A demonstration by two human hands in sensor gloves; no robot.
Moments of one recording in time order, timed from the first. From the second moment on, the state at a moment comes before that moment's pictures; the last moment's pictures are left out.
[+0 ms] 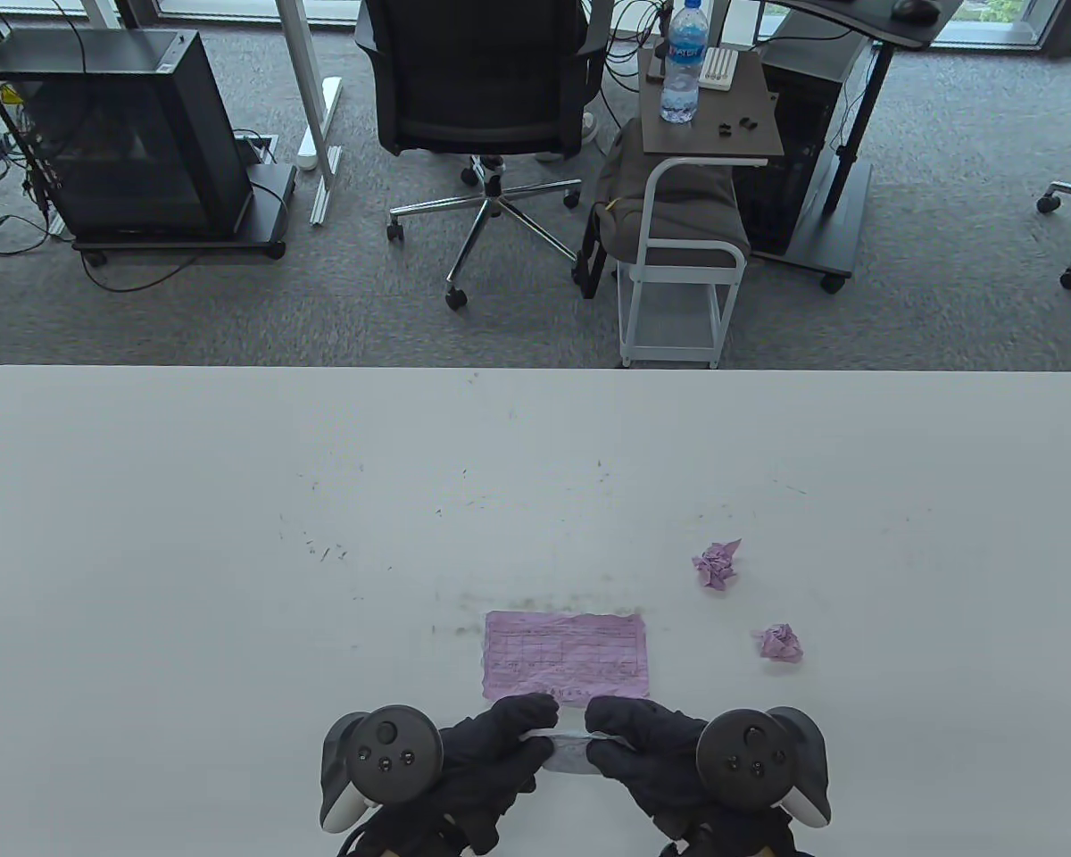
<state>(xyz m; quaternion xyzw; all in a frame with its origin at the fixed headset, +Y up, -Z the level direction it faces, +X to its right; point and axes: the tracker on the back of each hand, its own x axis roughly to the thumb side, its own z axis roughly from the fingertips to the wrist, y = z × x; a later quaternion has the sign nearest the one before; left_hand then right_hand) -0.130 -0.701 -0.203 -0.06 -0.27 0.43 0.86 0.121 -0.690 -0.205 0.26 0.06 0.89 0.38</state>
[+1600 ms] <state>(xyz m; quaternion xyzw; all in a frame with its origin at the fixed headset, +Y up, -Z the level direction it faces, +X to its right) -0.144 -0.713 -0.213 -0.06 -0.20 0.55 0.80 0.110 -0.700 -0.206 0.25 0.02 0.87 0.43</state>
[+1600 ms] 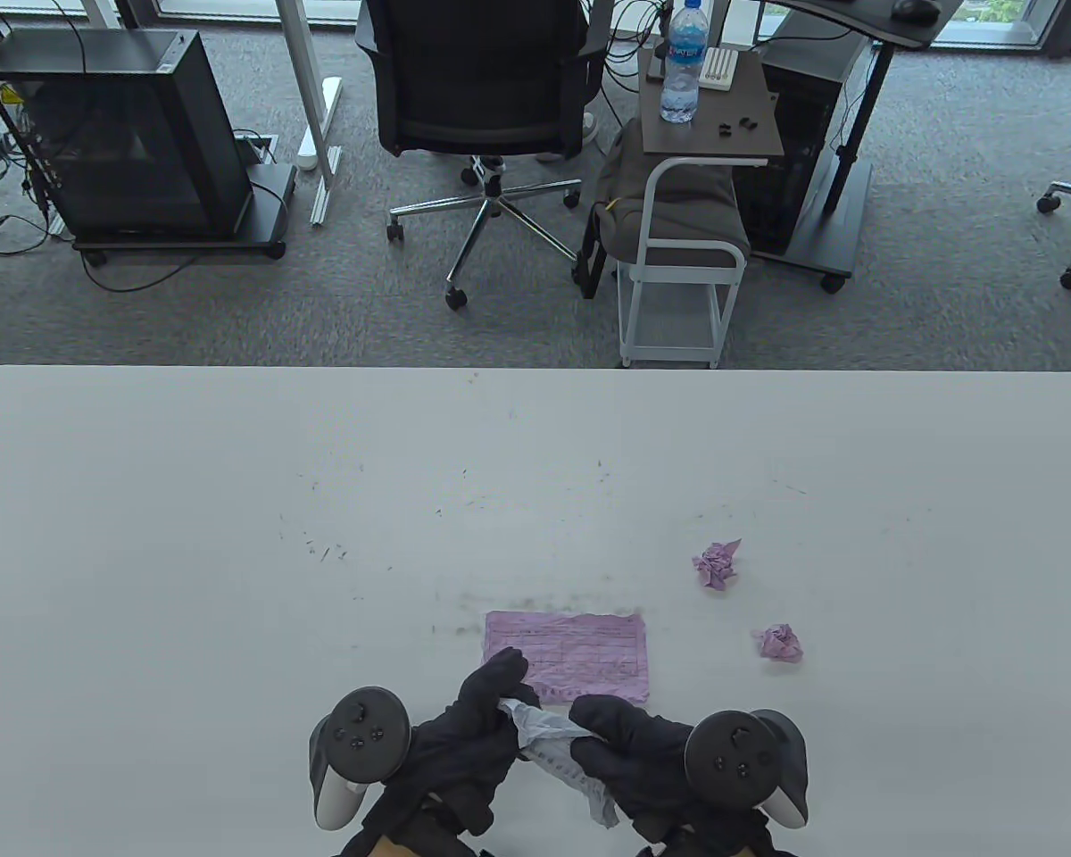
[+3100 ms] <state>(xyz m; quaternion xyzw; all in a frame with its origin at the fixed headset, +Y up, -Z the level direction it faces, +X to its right) -0.124 -0.693 -0.199 0.00 -0.27 0.32 0.91 0.094 -0.728 -0.215 0.26 0.17 0.85 0.44</state>
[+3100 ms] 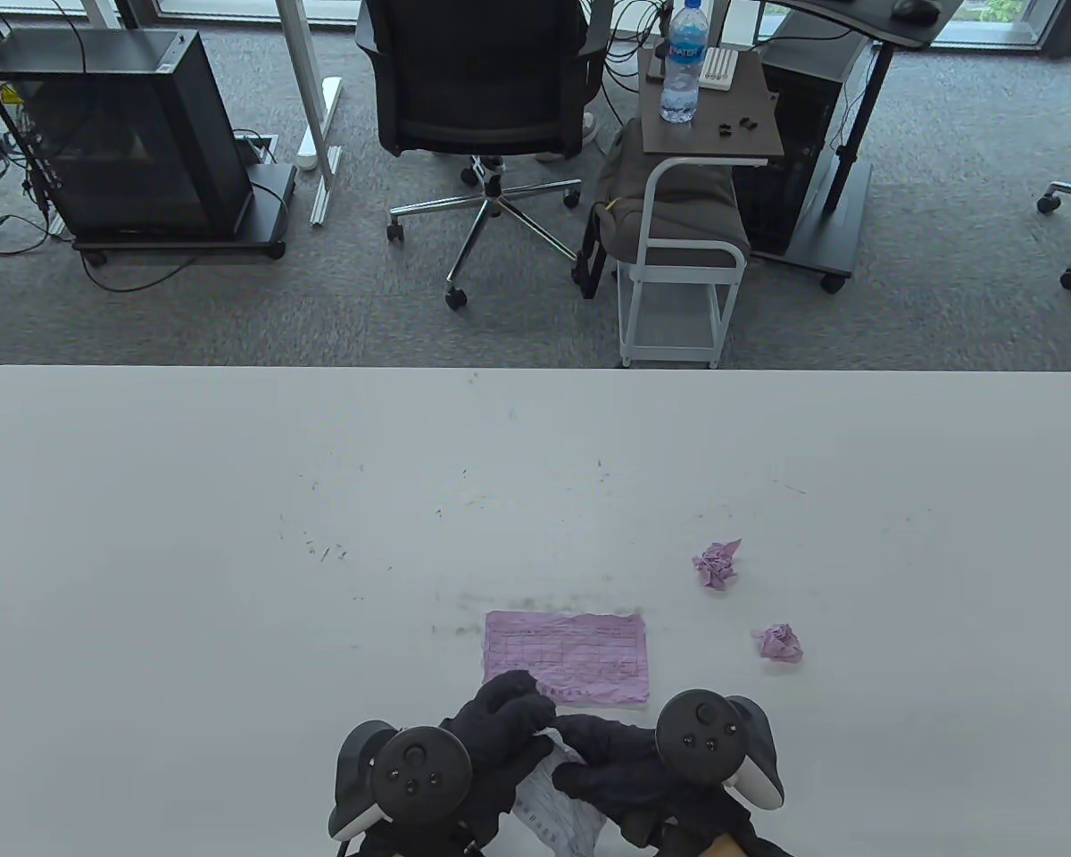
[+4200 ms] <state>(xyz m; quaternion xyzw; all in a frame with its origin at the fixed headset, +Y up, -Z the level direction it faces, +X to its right) -0.146 -0.747 -0.224 -0.13 -0.13 0.25 0.95 0.132 -0.751 -0.228 0.15 0.21 0.90 0.34</state>
